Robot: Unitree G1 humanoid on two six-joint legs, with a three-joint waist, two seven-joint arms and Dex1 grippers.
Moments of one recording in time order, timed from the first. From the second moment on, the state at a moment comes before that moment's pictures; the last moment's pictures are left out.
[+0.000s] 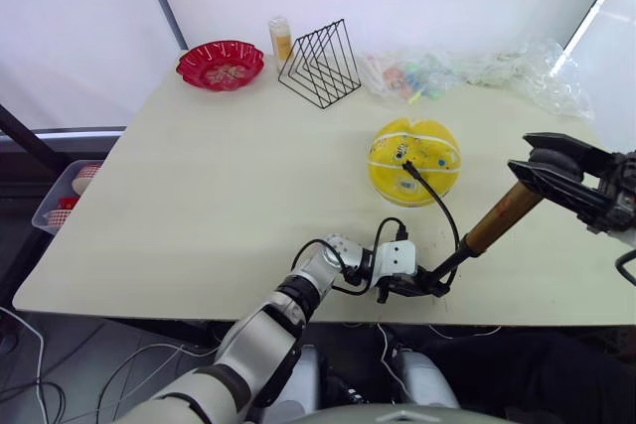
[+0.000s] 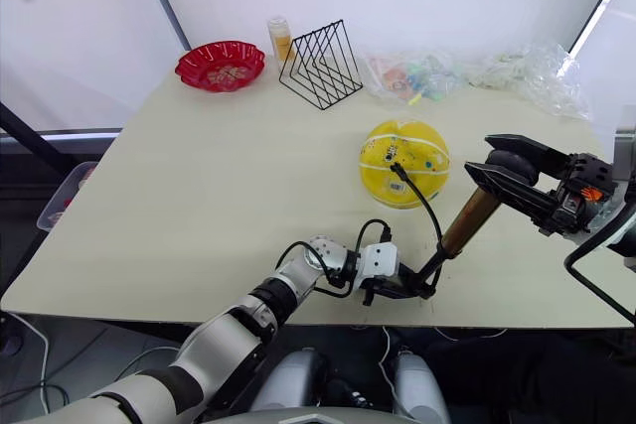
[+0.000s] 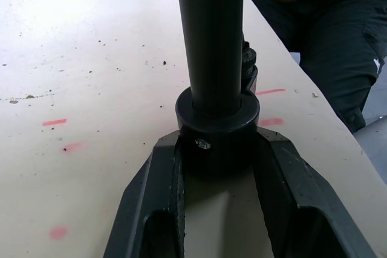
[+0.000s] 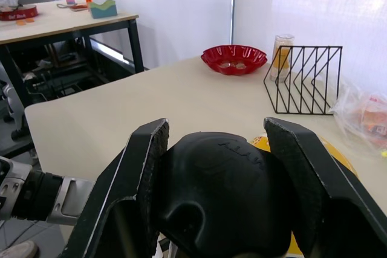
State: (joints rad) left arm -0.68 0.00 -0.46 1.03 0.17 -0.44 -1.09; right arm 0.05 -0.97 -0.63 -0.63 1.27 0.64 0.62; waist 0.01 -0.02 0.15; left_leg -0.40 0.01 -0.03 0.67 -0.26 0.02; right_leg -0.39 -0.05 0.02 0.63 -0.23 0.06
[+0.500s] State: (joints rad) left arm -0.68 0.00 -0.46 1.04 0.17 -0.43 -1.09; right arm 0.18 -0.66 -0.17 -0.58 0.69 0.33 0.67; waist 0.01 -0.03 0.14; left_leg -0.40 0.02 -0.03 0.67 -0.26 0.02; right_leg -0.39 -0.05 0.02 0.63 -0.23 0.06
